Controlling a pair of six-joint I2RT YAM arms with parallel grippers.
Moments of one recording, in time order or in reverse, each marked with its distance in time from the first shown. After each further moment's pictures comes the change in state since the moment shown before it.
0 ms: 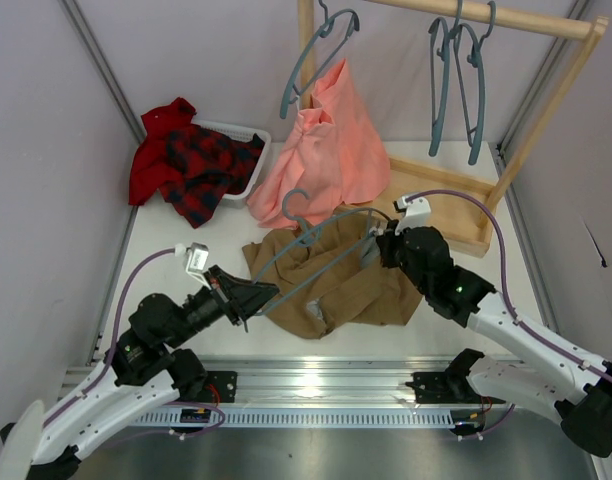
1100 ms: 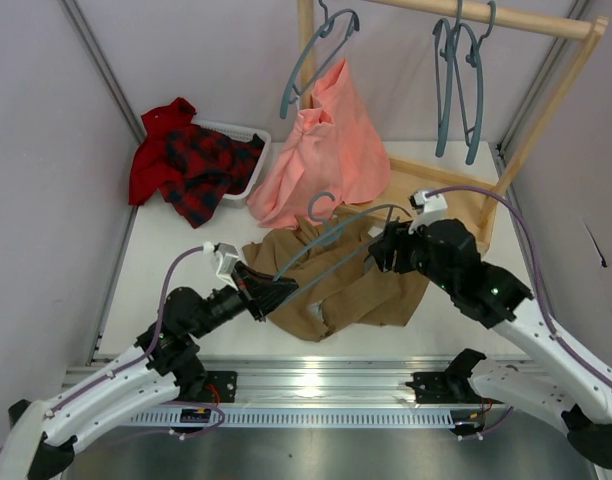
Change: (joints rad) left arm -0.002 0.157 -0.134 0.339 0.068 0.218; right arm 0.005 -0.061 0.211 -0.352 -0.170 0.083
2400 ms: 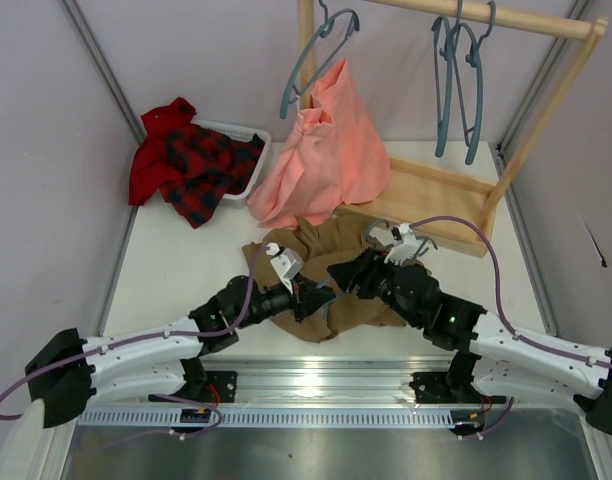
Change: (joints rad) left arm -0.142 0.505 0.032 0.304 -0.021 0.191; right arm 0.315 -0.041 -0.358 0.541 0.189 0.514
